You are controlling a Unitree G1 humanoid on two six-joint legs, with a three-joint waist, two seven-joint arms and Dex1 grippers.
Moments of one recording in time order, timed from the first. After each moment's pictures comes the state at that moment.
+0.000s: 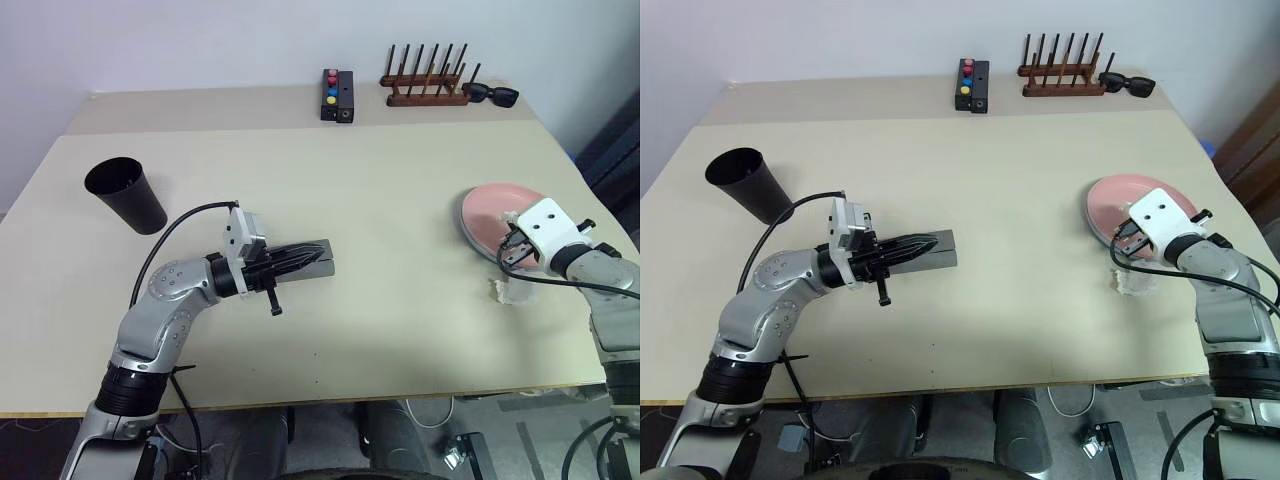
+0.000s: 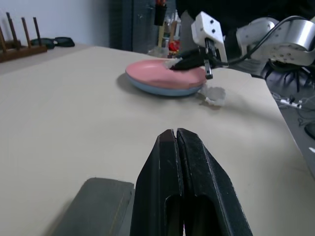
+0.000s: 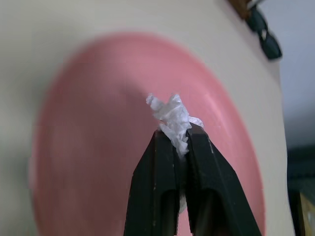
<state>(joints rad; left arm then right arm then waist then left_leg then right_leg) -0.31 0.46 -0.07 -0.23 -0.50 0.34 -0.95 -0.26 -0.80 -0.16 0.16 -0.09 0.20 0.51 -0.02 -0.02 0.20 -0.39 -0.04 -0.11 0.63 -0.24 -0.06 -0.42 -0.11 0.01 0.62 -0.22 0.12</state>
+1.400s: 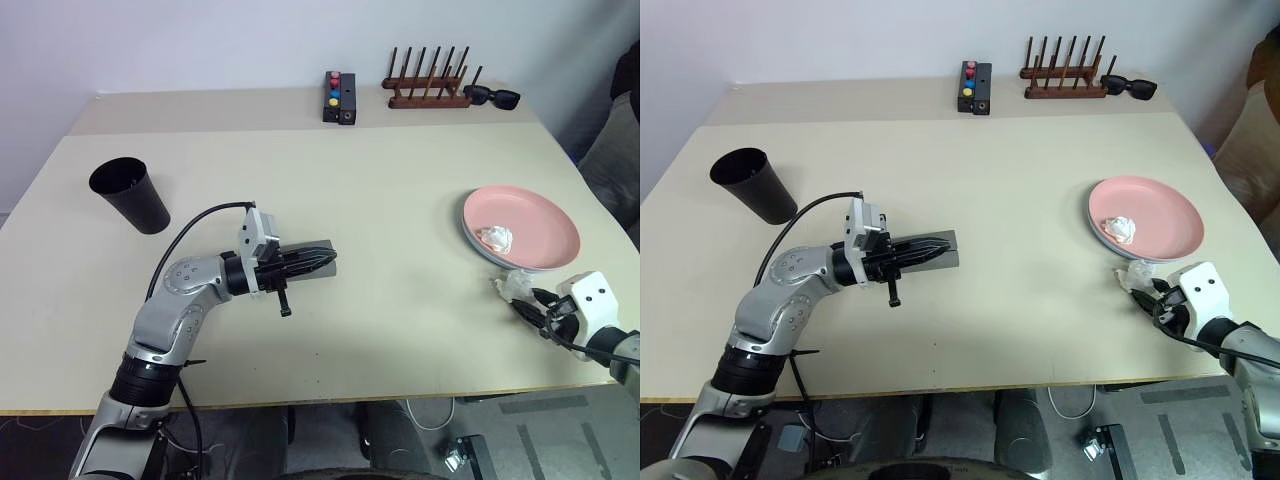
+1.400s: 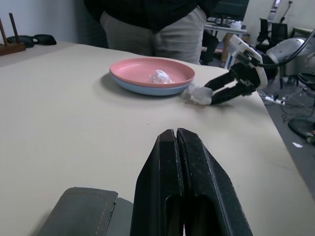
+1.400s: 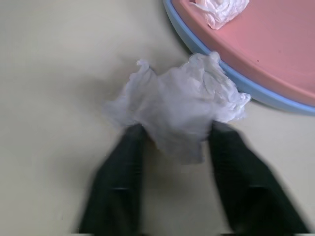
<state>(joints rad) -0.35 0.42 -0.10 -0.18 -0.49 0.37 -1.00 0.19 -0.76 -0.41 -0.04 0.27 0.28 0.75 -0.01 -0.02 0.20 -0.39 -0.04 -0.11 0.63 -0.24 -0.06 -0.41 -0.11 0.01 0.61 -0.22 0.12</state>
